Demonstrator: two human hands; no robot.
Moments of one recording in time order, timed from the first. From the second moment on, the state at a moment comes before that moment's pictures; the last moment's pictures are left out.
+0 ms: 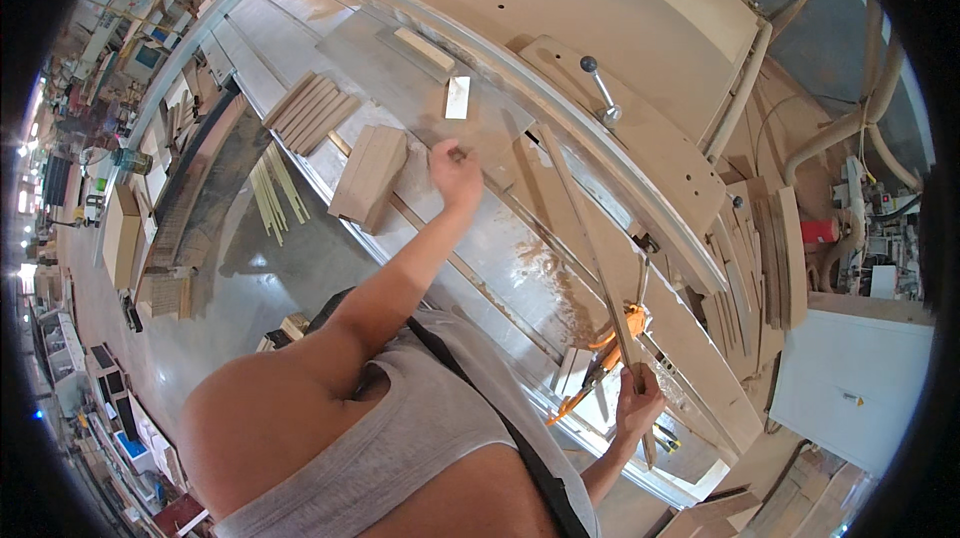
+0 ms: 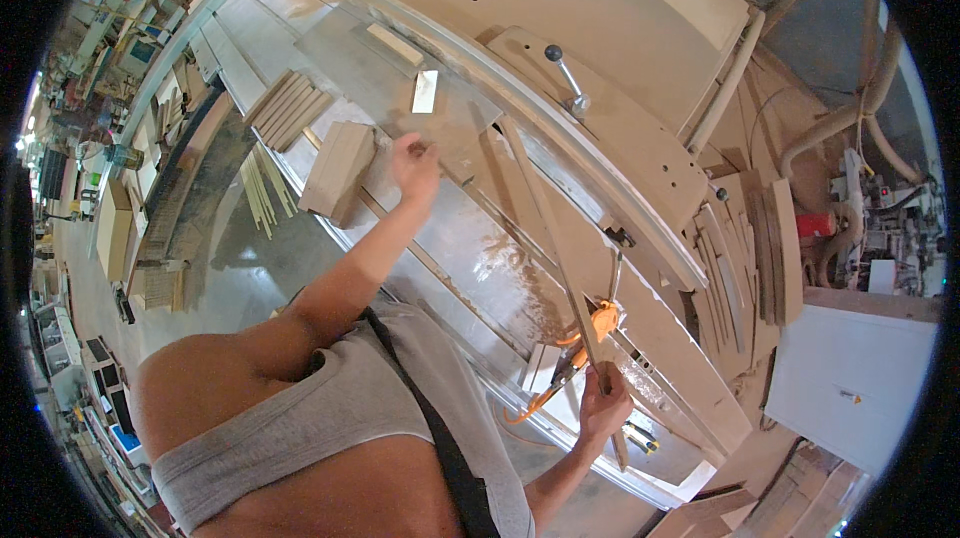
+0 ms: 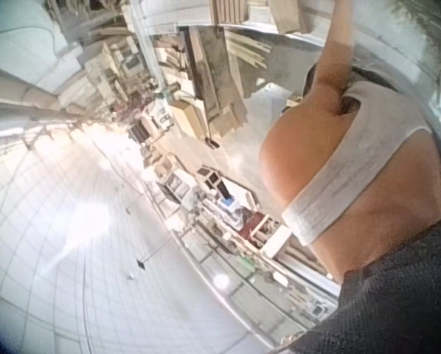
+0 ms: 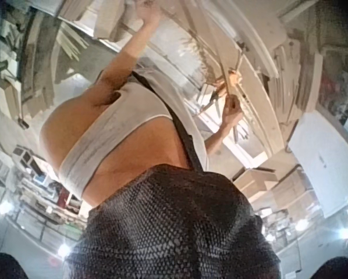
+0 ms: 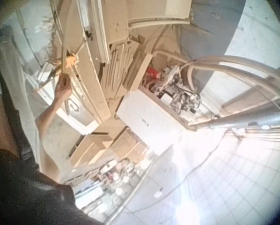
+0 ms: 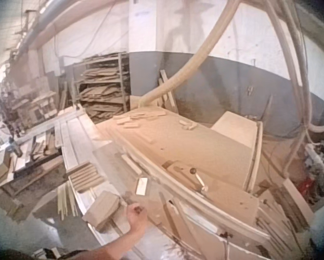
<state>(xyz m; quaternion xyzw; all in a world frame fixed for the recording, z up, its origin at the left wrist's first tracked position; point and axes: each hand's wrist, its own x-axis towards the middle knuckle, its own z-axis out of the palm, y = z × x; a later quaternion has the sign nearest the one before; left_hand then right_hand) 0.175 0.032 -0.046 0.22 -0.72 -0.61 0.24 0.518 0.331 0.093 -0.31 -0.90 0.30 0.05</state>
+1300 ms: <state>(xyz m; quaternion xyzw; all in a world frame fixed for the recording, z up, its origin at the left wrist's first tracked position) 0.061 0.078 0.002 0.23 -0.57 -0.79 -0.08 0.448 0.371 0.123 -0.26 -0.95 0.18 0.01</state>
